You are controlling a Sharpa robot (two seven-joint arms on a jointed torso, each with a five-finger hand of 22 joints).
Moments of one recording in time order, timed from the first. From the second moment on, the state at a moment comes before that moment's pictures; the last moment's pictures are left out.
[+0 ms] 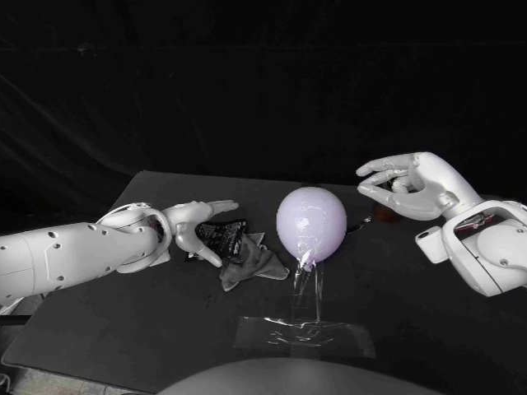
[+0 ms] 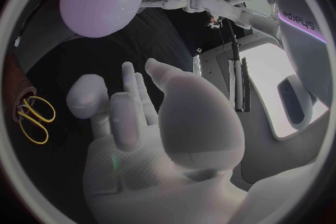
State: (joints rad) left arm 1.05 -1.01 -0.14 1.40 -1.29 -0.23 0.19; left_hand 1.50 -0.31 -0.23 0.30 0.05 0.17 0.12 0.03 0.08 0.12 0.09 0.02 0.02 0.11 0.16 0.02 0.07 0.08 0.19 0.29 0.03 0.03; right arm 1.28 -0.95 -0.19 1.69 -0.88 -0.59 0.25; right_hand 1.35 -0.16 0.46 0.10 0.07 0.90 0.20 0.10 0.48 1.13 0.11 0.15 0.07 1.47 0.03 1.44 1.17 0.12 1.30 0.13 1.16 1.10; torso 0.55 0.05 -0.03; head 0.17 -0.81
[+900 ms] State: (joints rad) left arm 1.04 -0.94 -0.14 1.32 -1.35 -0.13 0.10; left_hand 1.50 -0.32 -0.23 0.30 0.05 0.21 0.14 0.04 0.10 0.18 0.18 0.03 0.03 0.15 0.17 0.03 0.10 0.08 0.21 0.28 0.03 0.03; right arm 1.28 -0.95 -0.19 1.69 -0.88 -0.58 0.24; right_hand 1.35 -0.16 0.47 0.11 0.07 0.90 0.19 0.10 0.48 1.13 0.11 0.15 0.07 1.47 0.03 1.43 1.17 0.11 1.30 0.13 1.15 1.10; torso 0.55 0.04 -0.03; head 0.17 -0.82
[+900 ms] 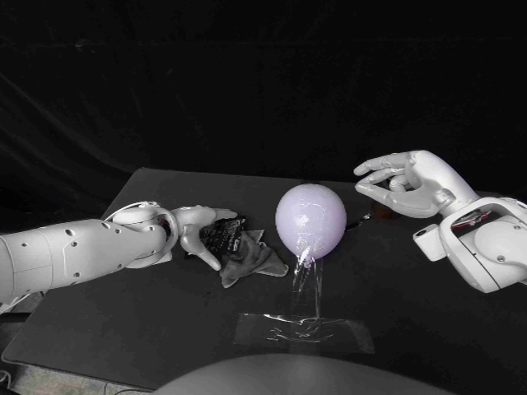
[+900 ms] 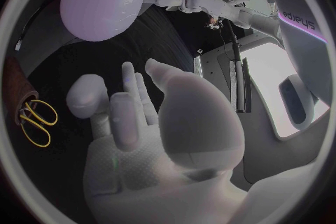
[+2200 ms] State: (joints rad) left arm 1.04 -0.90 -0.13 1.27 -1.35 -0.16 0.08; left_hand 1.68 -0.11 0.01 0.29 0.05 0.47 0.16 0.15 0.22 0.71 0.19 0.13 0.07 0.62 0.17 0.18 0.25 0.10 0.52 0.28 0.14 0.06; right arm 1.28 -0.95 -0.19 1.70 -0.88 -0.57 0.23; right_hand 1.35 -0.16 0.48 0.12 0.07 0.92 0.19 0.10 0.48 1.16 0.11 0.15 0.07 1.47 0.03 1.43 1.17 0.11 1.30 0.13 1.15 1.11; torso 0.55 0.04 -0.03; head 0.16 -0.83
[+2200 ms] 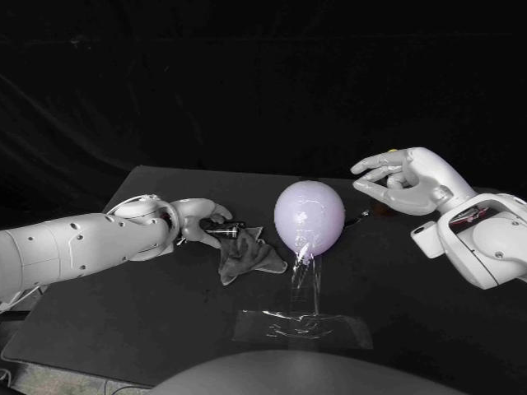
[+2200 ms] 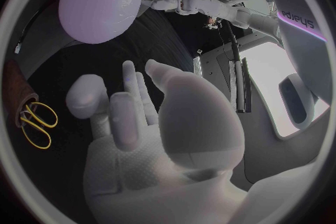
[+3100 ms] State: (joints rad) left arm 1.03 -0.92 -0.13 1.24 -1.17 -0.23 0.23; left_hand 1.80 0.05 0.19 0.29 0.05 0.91 0.15 0.34 0.31 0.98 0.17 0.14 0.06 0.87 0.15 0.23 0.26 0.15 0.78 0.27 0.22 0.10; right arm 1.28 -0.95 -0.19 1.68 -0.88 -0.57 0.23; right_hand 1.35 -0.16 0.48 0.12 0.07 0.92 0.18 0.10 0.48 1.17 0.11 0.15 0.07 1.47 0.03 1.43 1.17 0.11 1.30 0.13 1.15 1.11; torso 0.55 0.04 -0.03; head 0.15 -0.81
